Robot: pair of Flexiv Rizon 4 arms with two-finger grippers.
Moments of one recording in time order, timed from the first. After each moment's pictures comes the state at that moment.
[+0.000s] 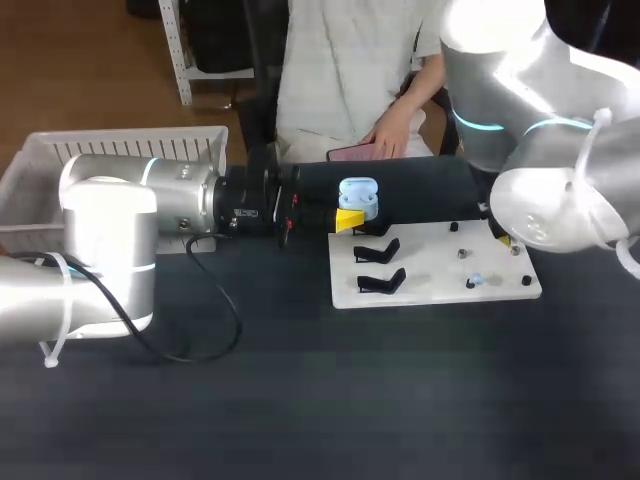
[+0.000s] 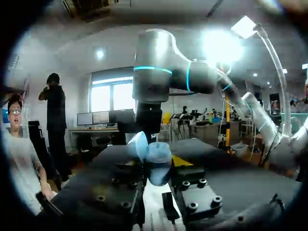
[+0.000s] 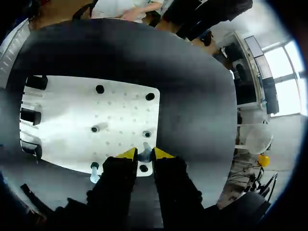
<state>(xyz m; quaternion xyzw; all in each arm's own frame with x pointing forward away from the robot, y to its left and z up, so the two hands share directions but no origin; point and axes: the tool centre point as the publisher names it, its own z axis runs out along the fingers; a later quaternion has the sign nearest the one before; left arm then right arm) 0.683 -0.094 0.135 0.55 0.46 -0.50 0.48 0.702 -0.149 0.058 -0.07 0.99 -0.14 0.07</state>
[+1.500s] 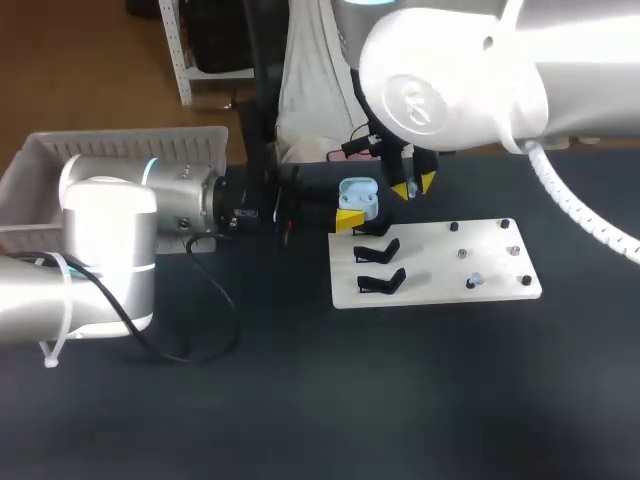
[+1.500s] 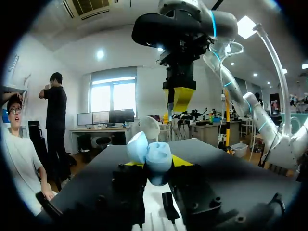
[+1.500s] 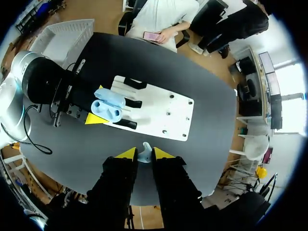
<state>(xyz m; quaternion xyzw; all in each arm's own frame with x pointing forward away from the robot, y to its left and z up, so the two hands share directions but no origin) 0.683 -0.094 0.135 0.55 0.46 -0.50 0.48 0.637 0.013 0.209 -0.14 0.99 -0.09 0.05</state>
